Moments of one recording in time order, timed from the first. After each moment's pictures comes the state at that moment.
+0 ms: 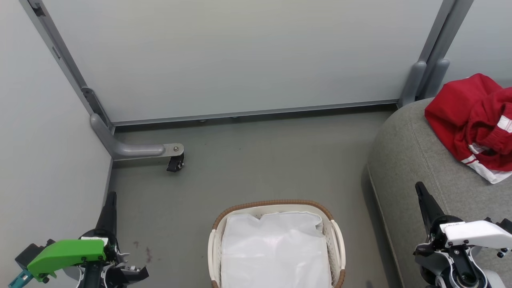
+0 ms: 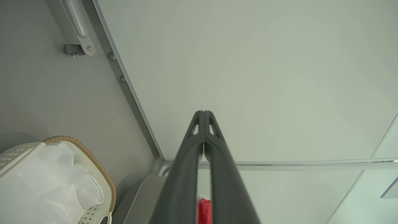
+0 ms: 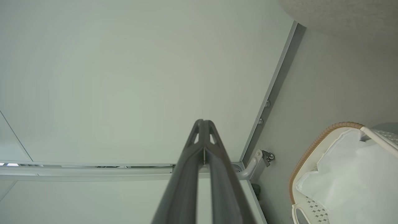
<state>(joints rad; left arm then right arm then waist) -0.09 0.05 0.09 0.26 -1.52 -0.12 0.08 -0.10 -0.05 -0.11 0.26 1.51 0.13 0.09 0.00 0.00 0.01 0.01</state>
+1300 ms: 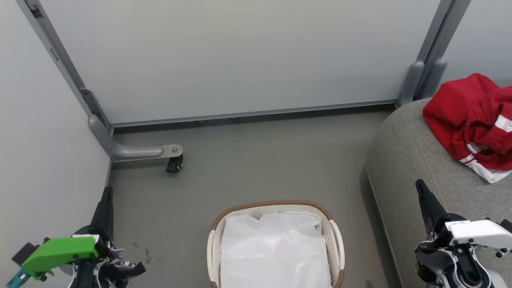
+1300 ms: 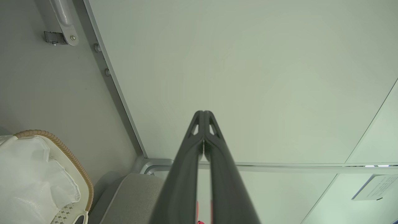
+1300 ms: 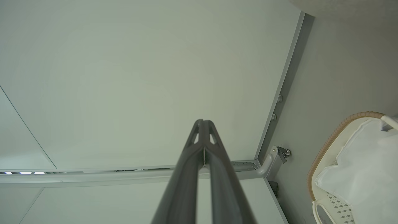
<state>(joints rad) -0.10 0.05 0.11 0.24 -1.62 -0.13 0.11 -0.10 -0.05 -0.11 0.25 1.61 0.13 0.11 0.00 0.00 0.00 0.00</state>
